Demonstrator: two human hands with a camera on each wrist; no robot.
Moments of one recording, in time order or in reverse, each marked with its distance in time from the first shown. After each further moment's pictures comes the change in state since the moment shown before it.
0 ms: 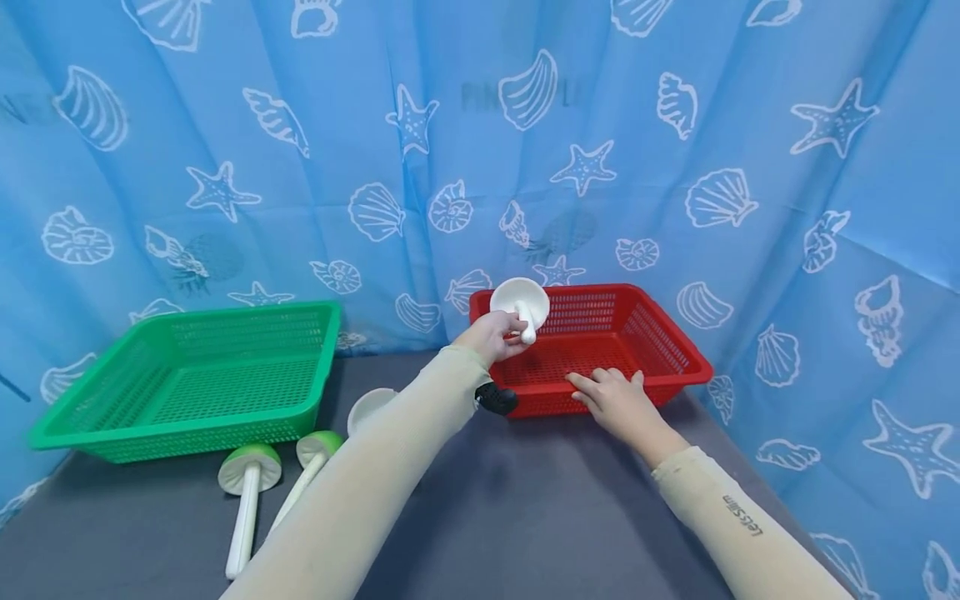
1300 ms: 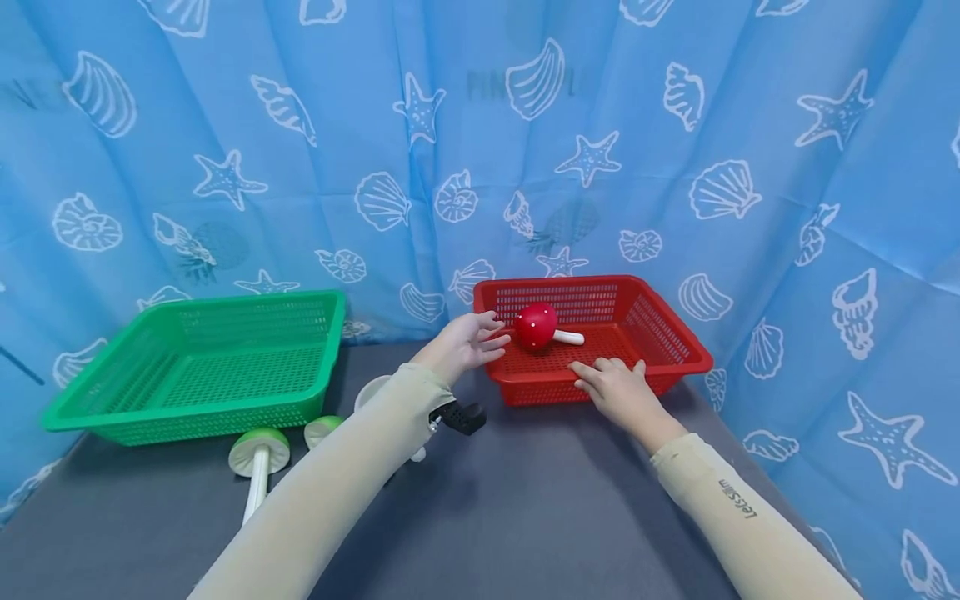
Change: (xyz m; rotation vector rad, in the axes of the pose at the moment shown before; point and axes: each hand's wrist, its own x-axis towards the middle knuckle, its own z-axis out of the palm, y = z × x) left_hand -0.186 0.043 -0.064 0.032 -0.161 0.004; right_hand 0.000 -0.001 -0.003 0.014 -0.049 0.016
